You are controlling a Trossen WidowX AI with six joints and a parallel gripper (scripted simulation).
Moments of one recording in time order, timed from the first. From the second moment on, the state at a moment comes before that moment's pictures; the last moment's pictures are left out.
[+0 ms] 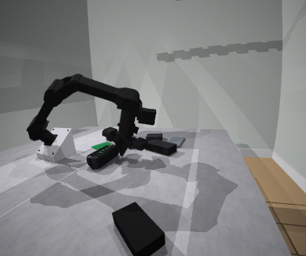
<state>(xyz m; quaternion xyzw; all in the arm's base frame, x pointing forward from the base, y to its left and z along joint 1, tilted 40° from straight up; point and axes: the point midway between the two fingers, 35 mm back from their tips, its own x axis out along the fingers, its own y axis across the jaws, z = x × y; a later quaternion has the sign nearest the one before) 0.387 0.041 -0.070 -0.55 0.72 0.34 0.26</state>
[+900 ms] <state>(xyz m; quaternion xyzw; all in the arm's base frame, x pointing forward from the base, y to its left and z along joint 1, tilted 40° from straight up) 0.378 0.039 -0.072 -0.55 0.72 0.34 0.25</state>
